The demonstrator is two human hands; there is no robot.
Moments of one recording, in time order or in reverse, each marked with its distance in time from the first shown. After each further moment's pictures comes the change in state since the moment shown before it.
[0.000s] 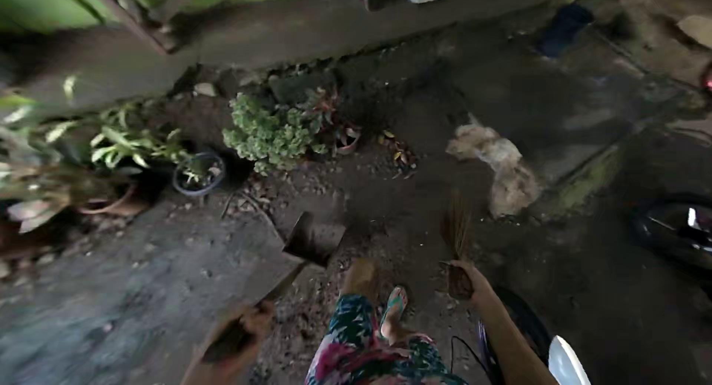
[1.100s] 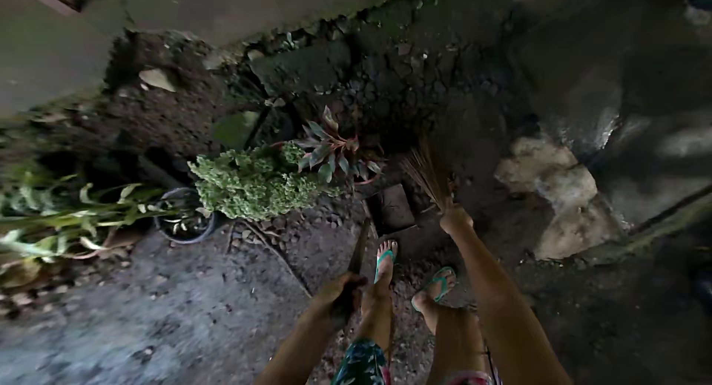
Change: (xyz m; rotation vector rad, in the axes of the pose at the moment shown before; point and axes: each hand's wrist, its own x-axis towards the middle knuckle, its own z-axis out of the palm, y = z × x) left_hand 0.384 0.153 0.385 0.514 0.468 -0.361; right_hand 0.346 -0.378 0.396 -1.758 0.166 0.026
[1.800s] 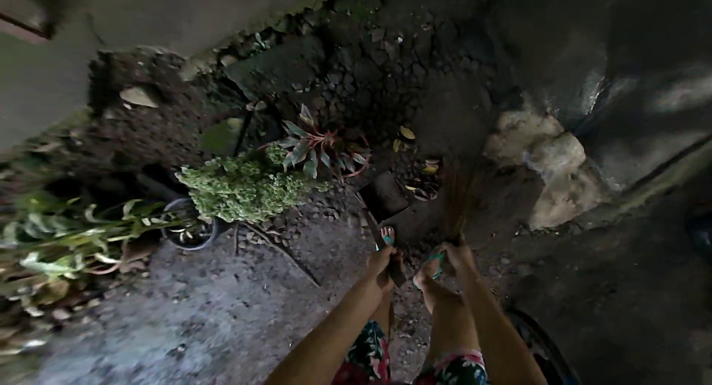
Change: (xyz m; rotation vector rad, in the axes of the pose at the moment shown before) left_hand 0.028 -0.065 0.119 0.137 0.176 0.113; right_hand -0.075 0.109 0.116 1.097 0.013 0.167
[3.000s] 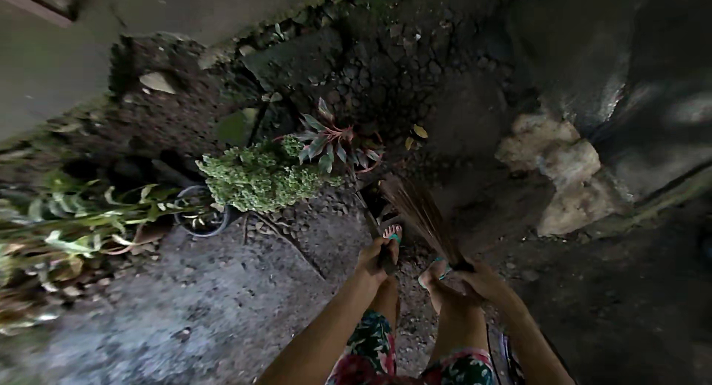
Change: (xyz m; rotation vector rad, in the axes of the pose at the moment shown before) left_hand 0.004 0.040 -0.039 -0.342 -0.061 -0.031; right_hand -0.074 -0.037 -0.042 -0.435 -0.425 -0.122
